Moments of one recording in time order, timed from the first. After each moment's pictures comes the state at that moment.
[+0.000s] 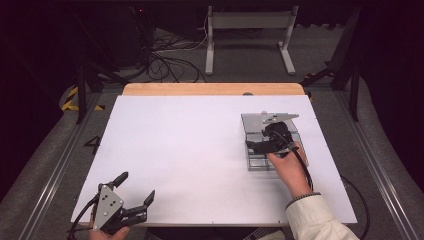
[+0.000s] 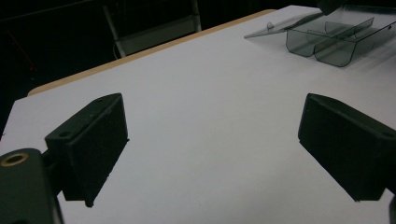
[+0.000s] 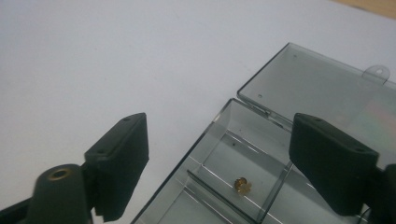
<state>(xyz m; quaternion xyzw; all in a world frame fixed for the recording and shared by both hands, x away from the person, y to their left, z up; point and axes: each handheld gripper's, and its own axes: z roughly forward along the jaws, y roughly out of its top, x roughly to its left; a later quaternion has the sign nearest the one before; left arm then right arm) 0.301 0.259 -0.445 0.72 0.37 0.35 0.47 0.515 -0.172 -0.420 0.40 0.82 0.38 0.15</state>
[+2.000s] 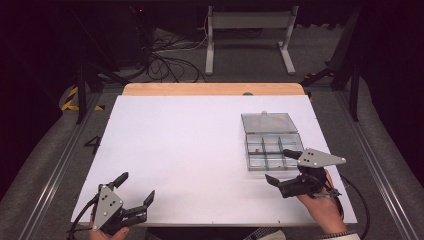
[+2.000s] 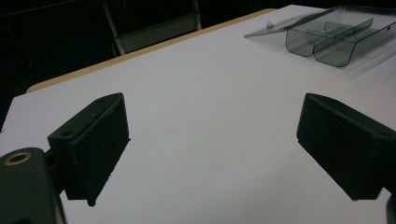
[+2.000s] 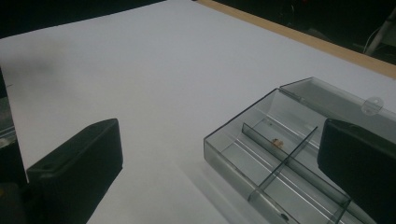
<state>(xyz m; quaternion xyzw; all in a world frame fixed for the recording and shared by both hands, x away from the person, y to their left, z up) 0.300 0.258 -0.444 0.72 0.37 0.35 0.47 0.404 -0.229 -0.417 0.28 0.80 0.50 0.18</state>
